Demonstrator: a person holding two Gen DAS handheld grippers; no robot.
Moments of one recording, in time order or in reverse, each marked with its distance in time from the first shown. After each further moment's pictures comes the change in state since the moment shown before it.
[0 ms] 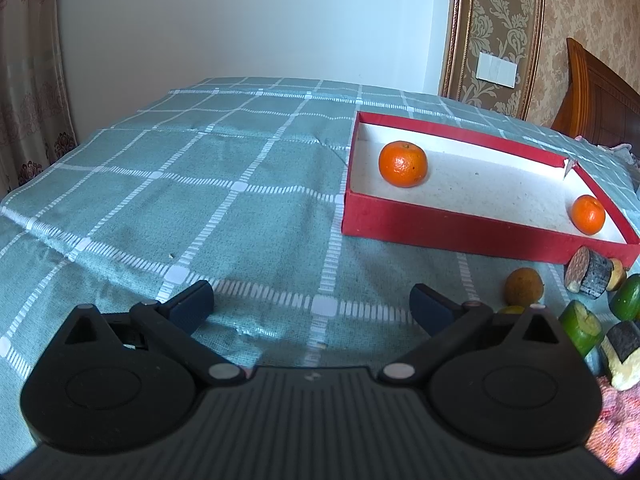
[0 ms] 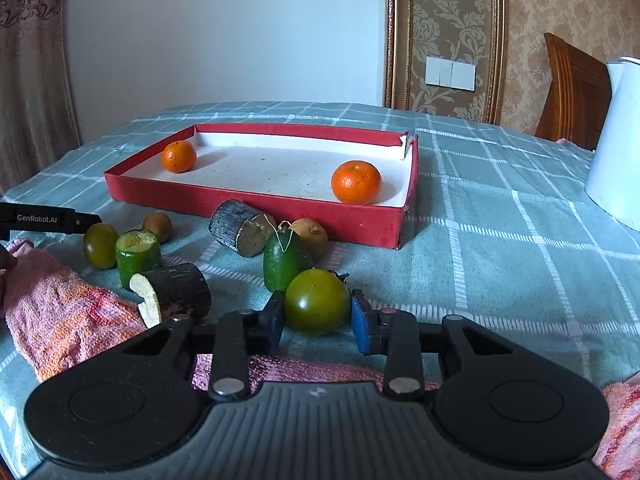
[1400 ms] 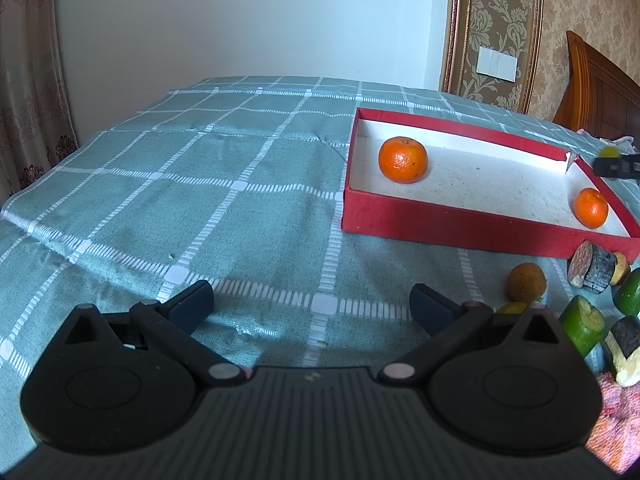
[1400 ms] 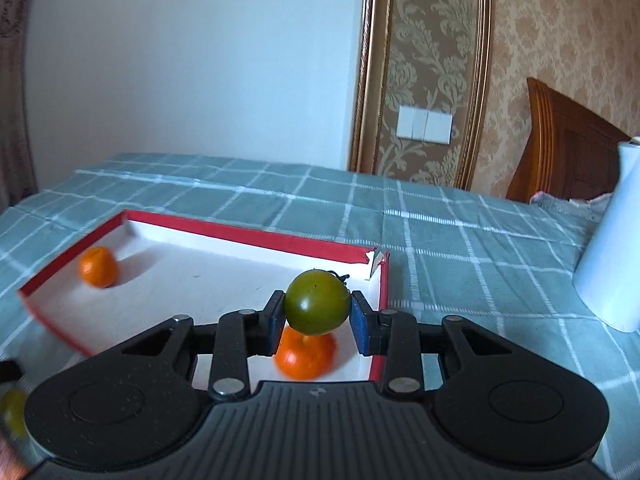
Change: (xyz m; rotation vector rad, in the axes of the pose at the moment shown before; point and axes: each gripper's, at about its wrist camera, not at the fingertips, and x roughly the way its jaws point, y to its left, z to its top) left arm 0.001 -0.001 0.000 0.017 0.006 0.010; right arm 0.083 -0.022 0.113 -0.015 -0.066 -0.124
